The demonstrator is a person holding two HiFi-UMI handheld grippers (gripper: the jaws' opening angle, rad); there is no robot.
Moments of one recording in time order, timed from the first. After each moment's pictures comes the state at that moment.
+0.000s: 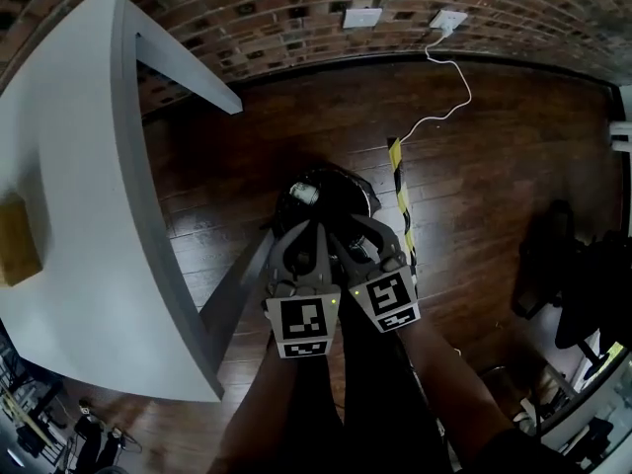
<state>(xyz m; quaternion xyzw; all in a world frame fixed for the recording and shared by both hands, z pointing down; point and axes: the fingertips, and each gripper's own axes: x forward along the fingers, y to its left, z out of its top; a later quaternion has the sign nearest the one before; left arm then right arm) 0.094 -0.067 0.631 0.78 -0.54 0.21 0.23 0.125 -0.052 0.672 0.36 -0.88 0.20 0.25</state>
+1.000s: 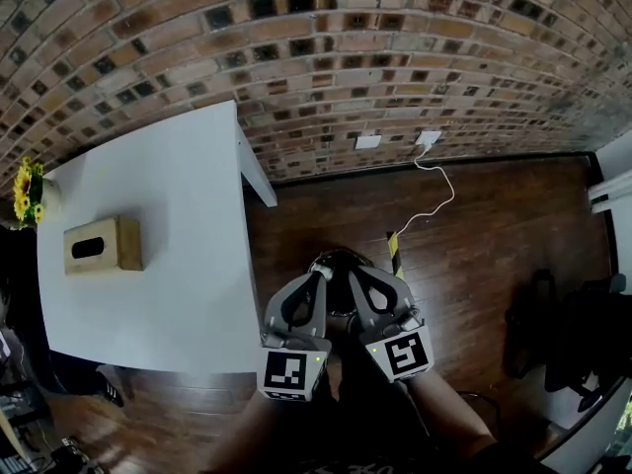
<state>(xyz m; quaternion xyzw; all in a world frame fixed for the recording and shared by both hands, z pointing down) 0.060 -0.064 0.370 0.83 -0.54 0.06 0.14 0.107 -0.069 0.380 0.41 -0.91 0.05 0.09</state>
